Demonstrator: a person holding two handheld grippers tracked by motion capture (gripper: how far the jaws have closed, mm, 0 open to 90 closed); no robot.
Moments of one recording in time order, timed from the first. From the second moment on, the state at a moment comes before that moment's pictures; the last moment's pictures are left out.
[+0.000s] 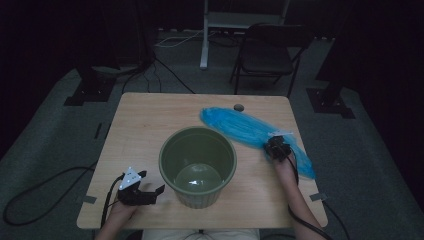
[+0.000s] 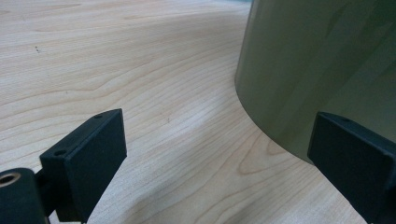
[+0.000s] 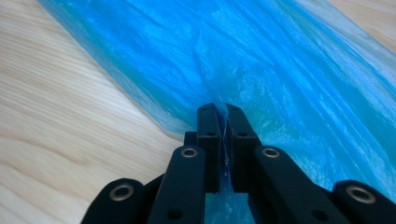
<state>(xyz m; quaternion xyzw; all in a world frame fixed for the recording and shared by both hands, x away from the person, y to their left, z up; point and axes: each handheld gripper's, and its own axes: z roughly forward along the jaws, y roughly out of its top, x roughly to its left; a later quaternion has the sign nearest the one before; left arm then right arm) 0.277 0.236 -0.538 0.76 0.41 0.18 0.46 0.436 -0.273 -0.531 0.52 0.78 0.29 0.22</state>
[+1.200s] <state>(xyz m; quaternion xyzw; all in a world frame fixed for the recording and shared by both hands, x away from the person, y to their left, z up) 0.274 0.233 -0.538 0.77 0.40 0.19 0.46 0.480 -0.186 -0.503 0.48 0.77 0.39 0.14</state>
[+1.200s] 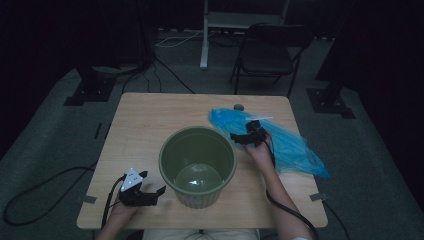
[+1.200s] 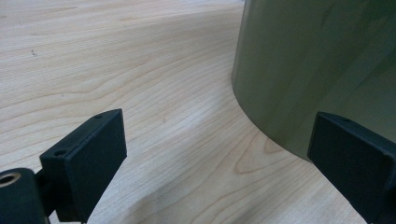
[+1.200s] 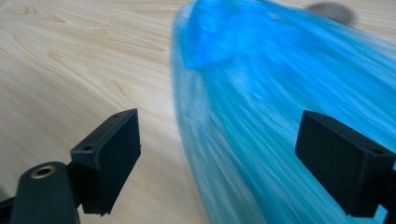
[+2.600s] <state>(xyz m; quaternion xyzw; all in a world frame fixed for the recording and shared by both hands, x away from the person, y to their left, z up) 0.271 0.242 -0.540 0.76 0.42 0.18 0.45 0.469 -0.167 -0.520 0.41 0.82 0.35 0.18</state>
